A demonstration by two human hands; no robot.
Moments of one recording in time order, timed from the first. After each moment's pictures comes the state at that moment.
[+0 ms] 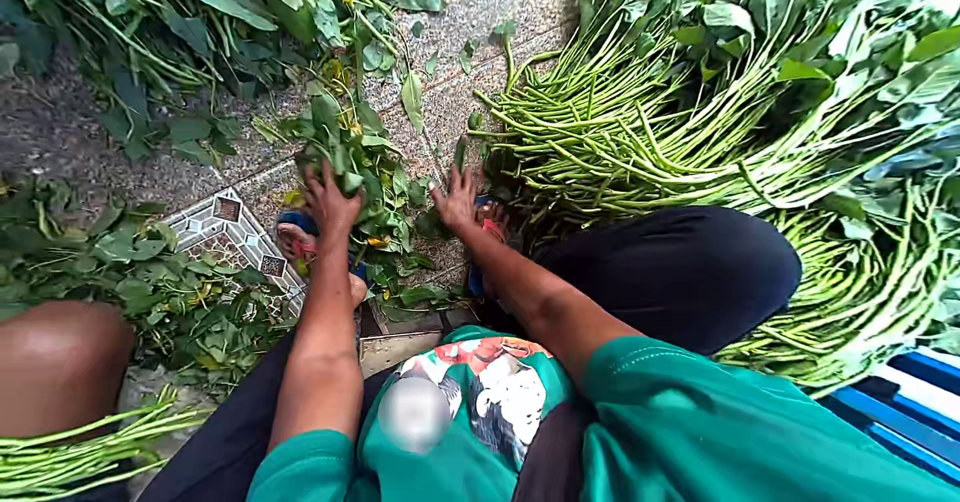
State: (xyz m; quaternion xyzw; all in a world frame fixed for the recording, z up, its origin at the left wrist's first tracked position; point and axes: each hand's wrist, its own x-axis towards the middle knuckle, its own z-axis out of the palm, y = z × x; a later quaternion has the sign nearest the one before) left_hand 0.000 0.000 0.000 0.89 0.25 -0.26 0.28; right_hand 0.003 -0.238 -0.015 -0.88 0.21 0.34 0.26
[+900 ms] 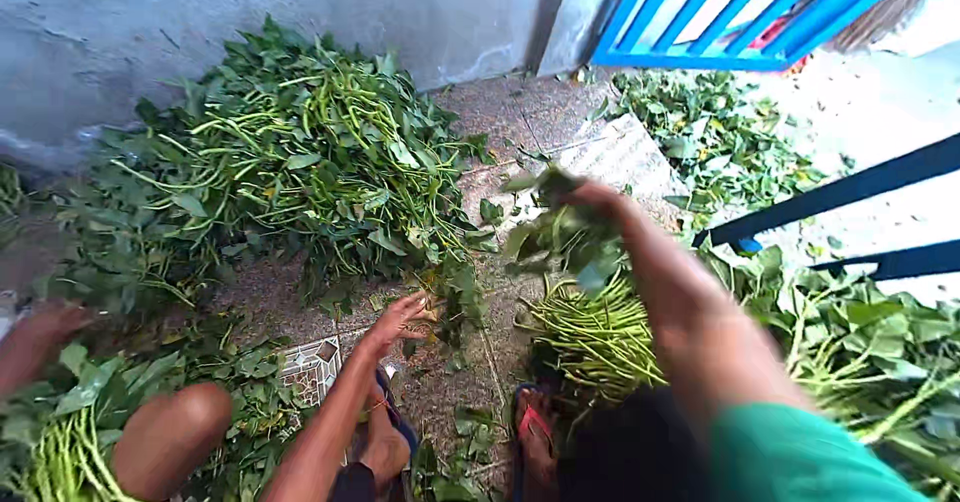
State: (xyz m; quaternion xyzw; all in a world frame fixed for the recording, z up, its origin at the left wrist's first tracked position) left_hand 0.086 0.030 0.156 0.63 0.25 -0.27 0.68; right_hand 0.367 -0.341 0.198 -0.92 -0.03 0.21 0.32
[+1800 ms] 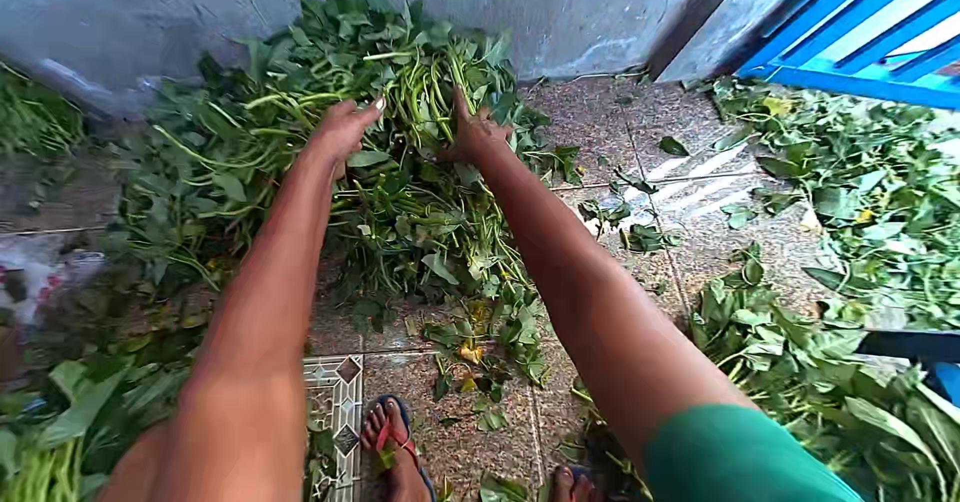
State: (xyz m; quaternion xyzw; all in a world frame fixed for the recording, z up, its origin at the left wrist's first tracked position) left_hand 0.338 0.246 0.265 0.81 0.28 0.02 0.52; right_hand 0.463 0.068 0.205 -0.96 -0.19 0.14 0.14
